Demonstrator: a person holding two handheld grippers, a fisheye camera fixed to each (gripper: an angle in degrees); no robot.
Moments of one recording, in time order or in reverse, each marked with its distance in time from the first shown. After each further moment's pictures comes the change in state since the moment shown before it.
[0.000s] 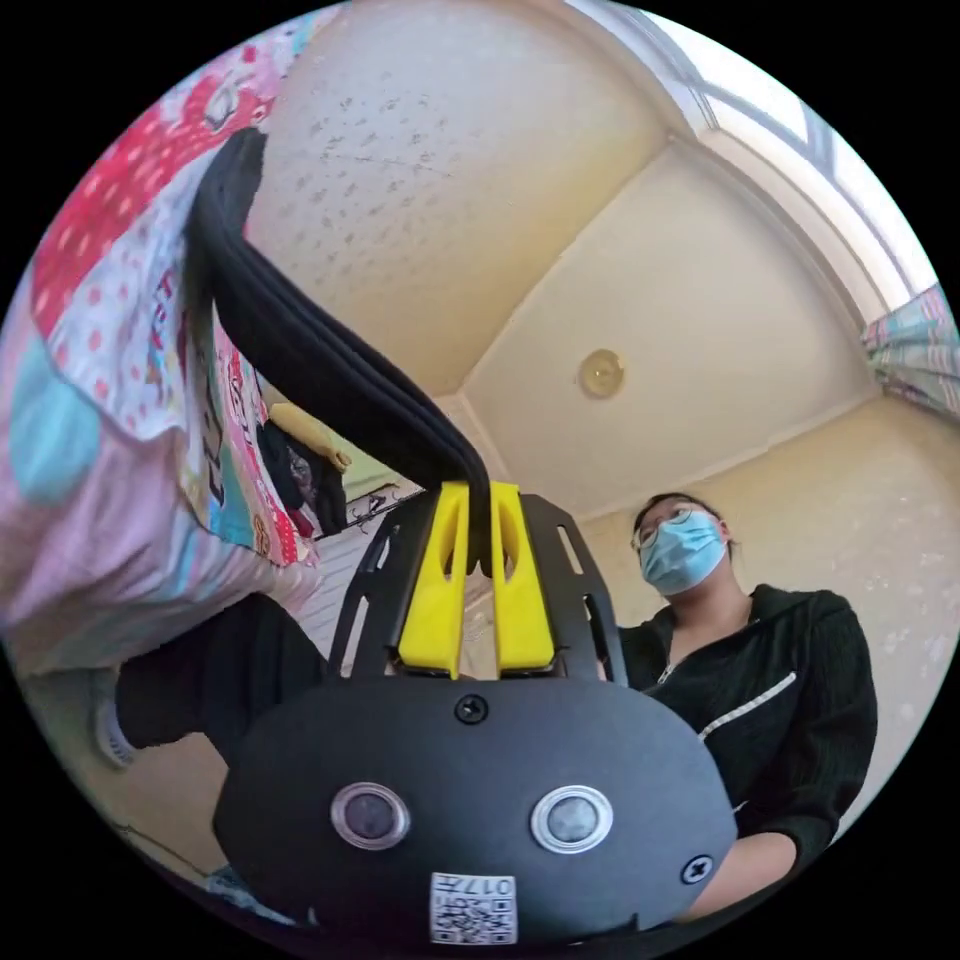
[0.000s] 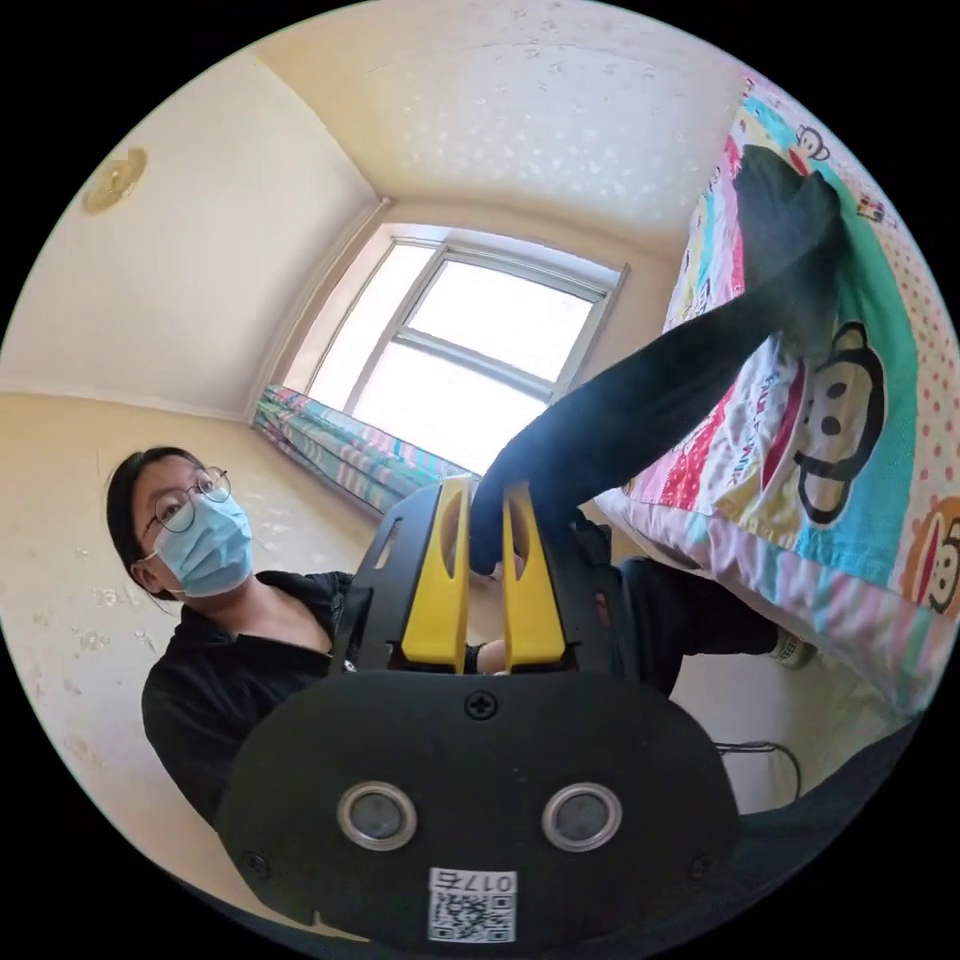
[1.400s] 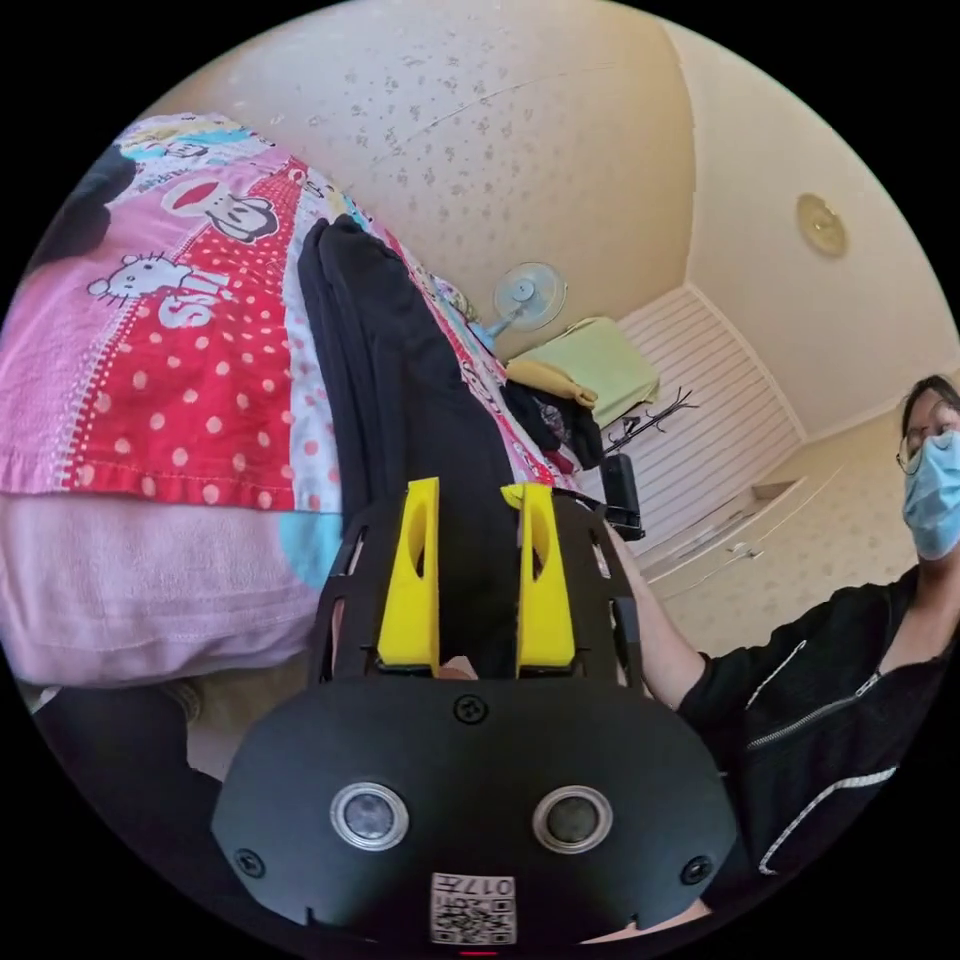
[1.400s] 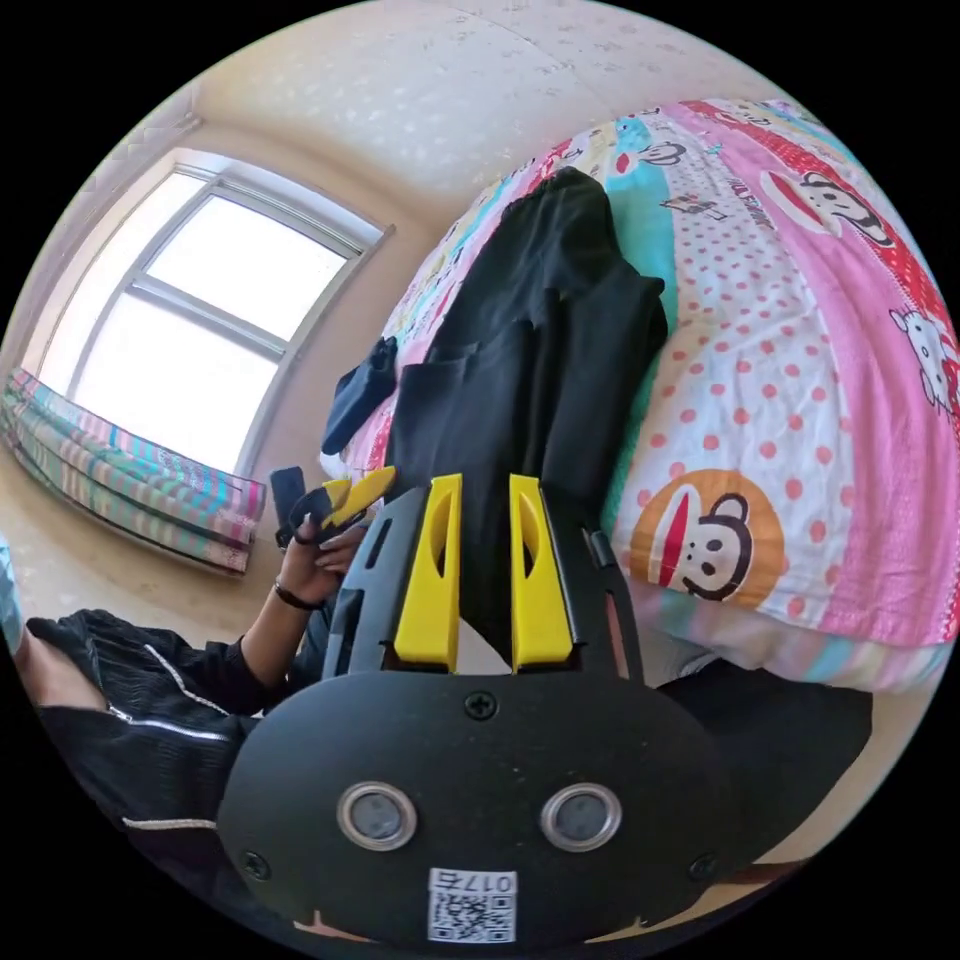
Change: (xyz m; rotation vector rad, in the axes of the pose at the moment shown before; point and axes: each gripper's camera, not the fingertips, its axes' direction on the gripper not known) left arm -0.022 -0.020 0.079 -0.209 -0.733 0.005; right arm 0.265 0.037 0.094 -0.104 0.780 0.136
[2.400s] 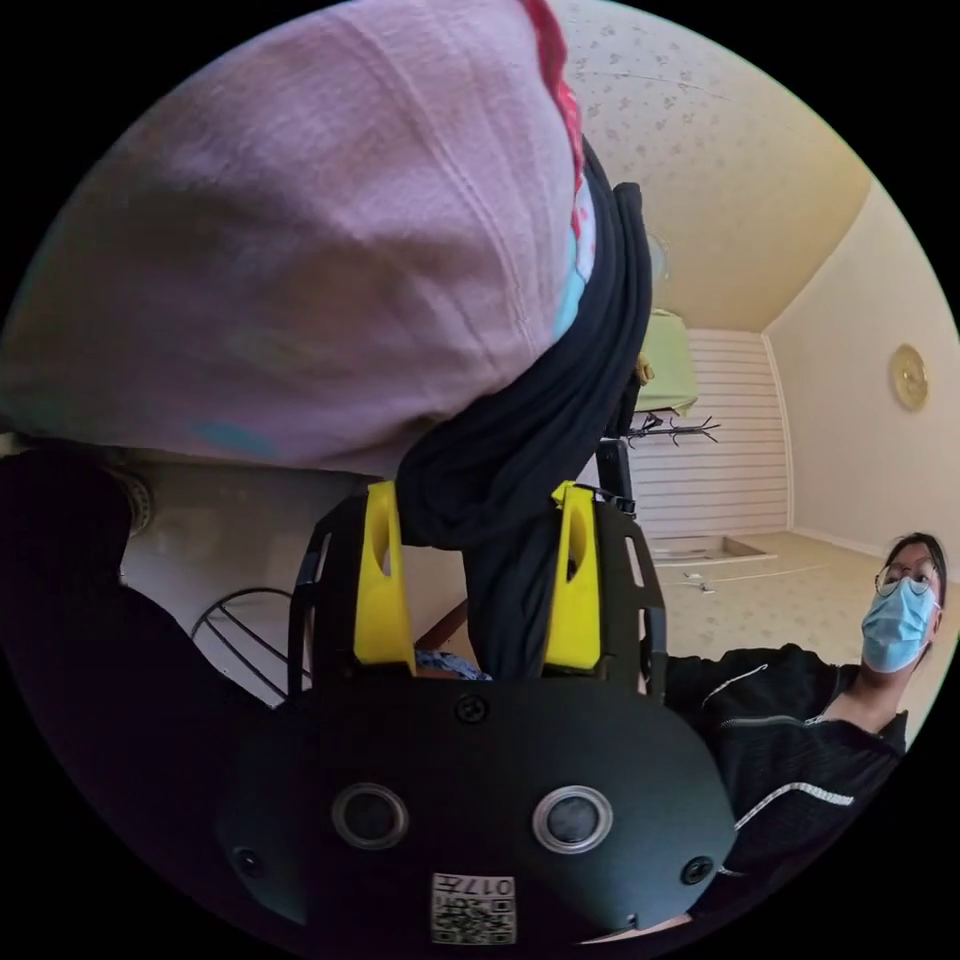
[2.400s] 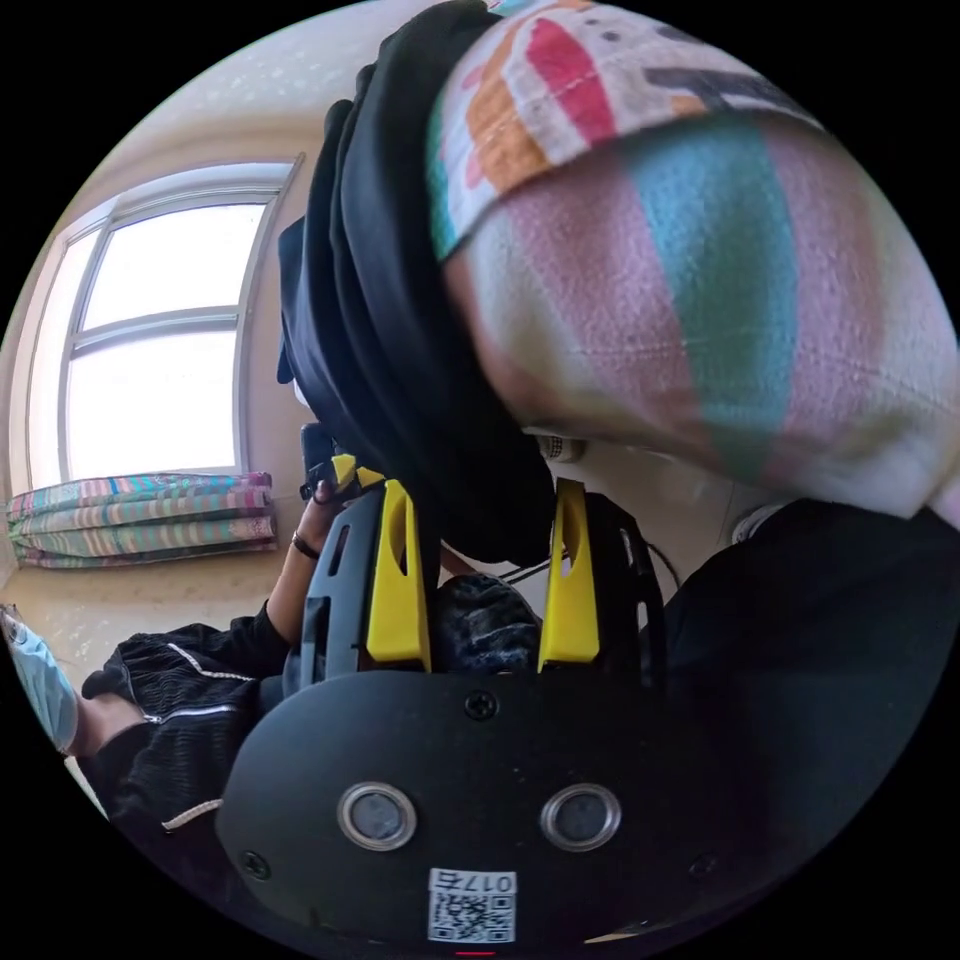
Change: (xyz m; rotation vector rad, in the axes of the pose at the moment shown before) left arm -0.199 -0.017 0.015 -0.837 -0.409 0.079; right arm 0.128 0.047 -0.121 -0.829 0.939 -0.123
